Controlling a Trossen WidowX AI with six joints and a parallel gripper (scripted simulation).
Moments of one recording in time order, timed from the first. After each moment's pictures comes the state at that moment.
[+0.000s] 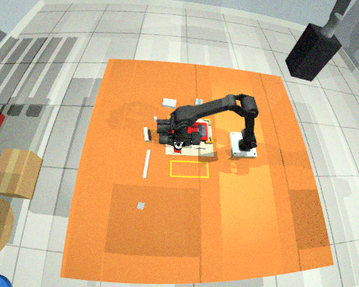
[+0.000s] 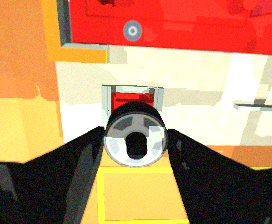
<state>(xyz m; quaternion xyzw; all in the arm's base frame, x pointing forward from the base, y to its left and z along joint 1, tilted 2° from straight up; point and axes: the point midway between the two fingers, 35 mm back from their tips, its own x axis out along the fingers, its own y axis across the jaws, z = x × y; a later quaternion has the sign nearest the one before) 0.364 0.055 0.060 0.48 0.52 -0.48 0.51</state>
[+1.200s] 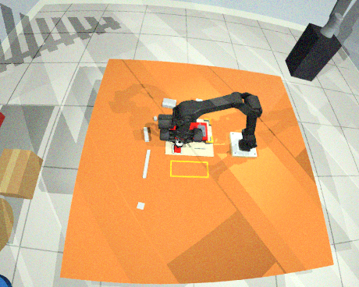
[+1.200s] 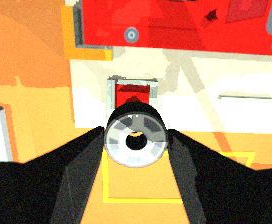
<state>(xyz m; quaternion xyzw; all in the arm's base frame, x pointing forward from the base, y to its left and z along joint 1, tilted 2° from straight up) 0.361 0.054 0.085 0.49 0.52 -0.48 0.51</state>
